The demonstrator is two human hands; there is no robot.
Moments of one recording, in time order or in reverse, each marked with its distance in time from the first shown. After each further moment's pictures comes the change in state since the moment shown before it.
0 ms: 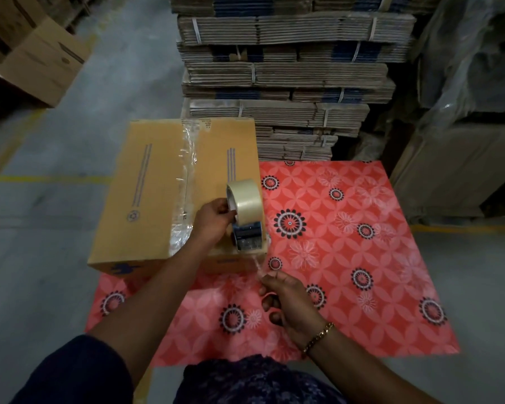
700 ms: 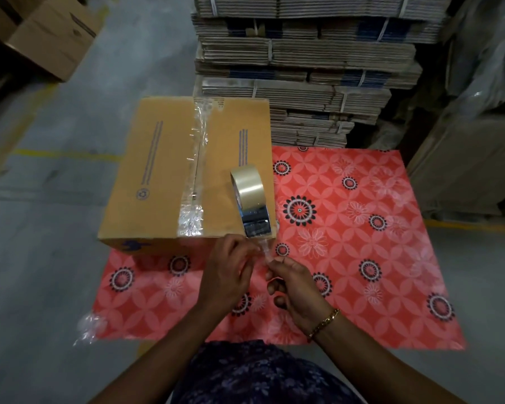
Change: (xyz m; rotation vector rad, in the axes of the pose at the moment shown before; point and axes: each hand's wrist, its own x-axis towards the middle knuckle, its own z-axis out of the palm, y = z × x) left_hand -0.128 -0.060 0.019 0.425 0.160 0.685; right_hand 0.010 0.007 -0.003 -0.029 -0.034 -0.021
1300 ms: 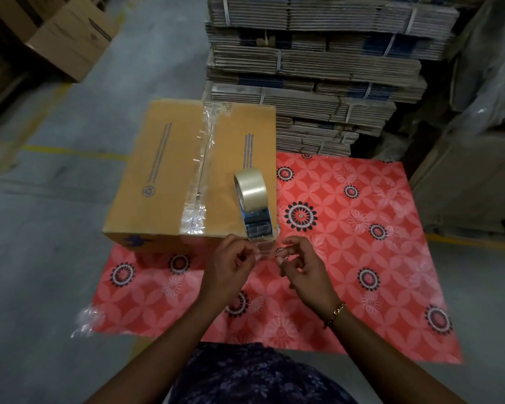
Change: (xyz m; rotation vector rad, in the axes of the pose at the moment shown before) left_hand 0.005 0.004 0.002 -0.350 -0.014 -0.263; right_hand 0.019 -0.006 -0.042 -0.579 0.028 -0.571
